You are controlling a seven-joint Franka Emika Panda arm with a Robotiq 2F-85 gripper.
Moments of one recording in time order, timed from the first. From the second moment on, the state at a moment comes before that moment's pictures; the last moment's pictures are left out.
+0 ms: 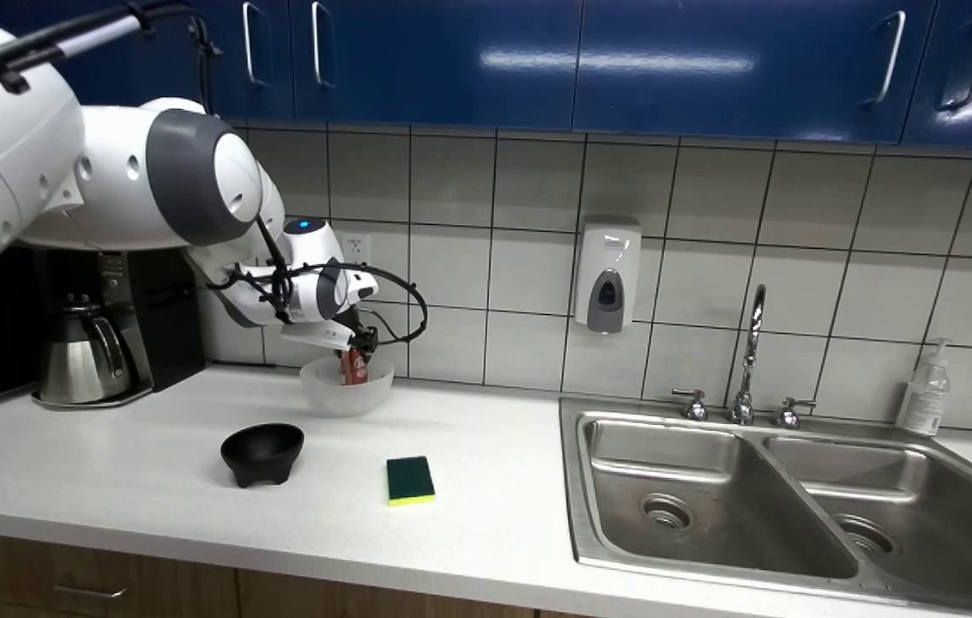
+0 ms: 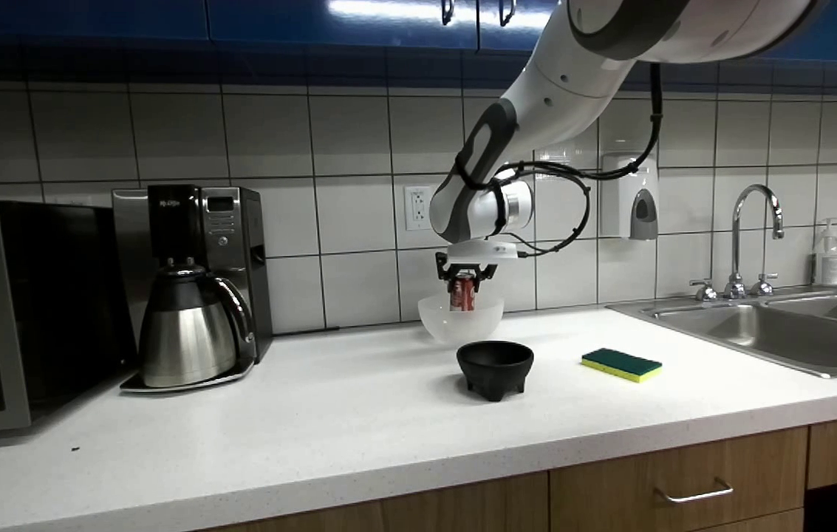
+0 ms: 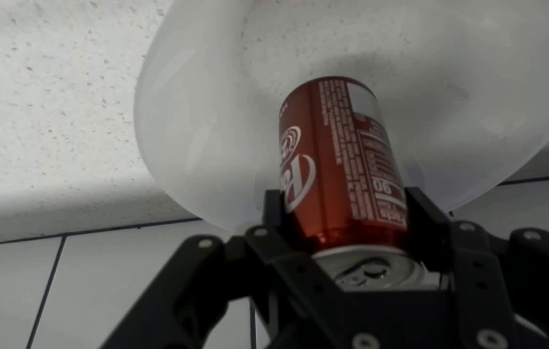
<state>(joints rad) 0.18 0.97 -0.09 -1.23 -0.06 2.77 0.25</state>
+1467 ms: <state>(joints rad) 0.10 0.71 -0.09 -1.49 -0.06 2.74 0.20</state>
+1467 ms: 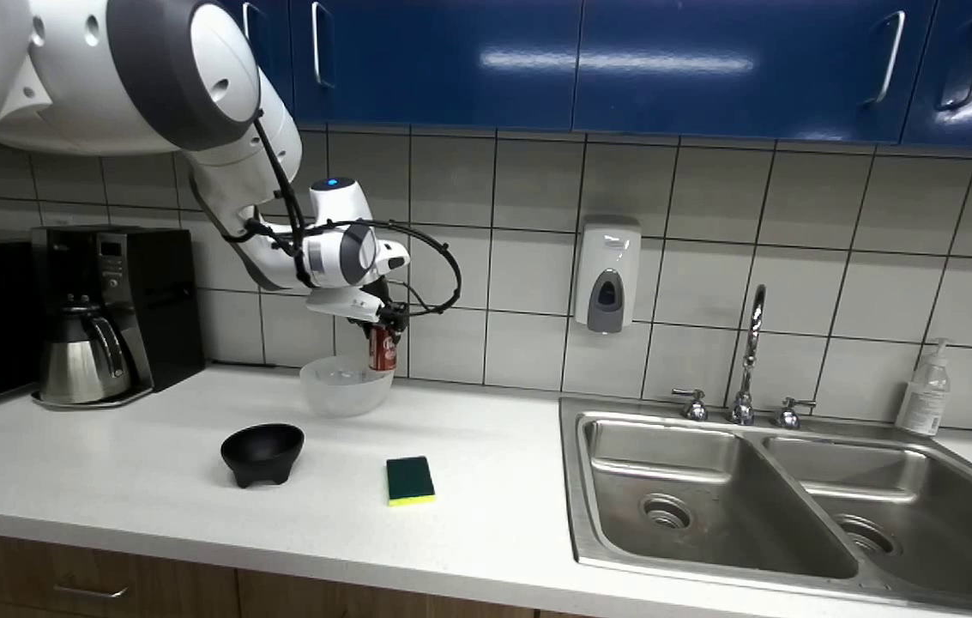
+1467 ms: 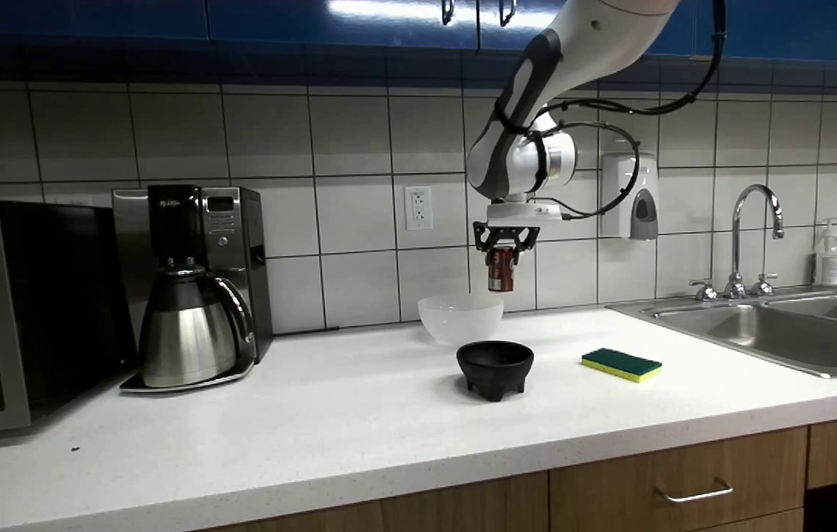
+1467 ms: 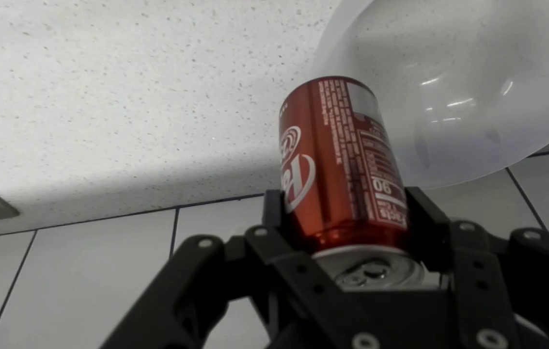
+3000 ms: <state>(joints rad) 0.04 0.52 -0.14 -2.00 -0.06 2.95 0.14</state>
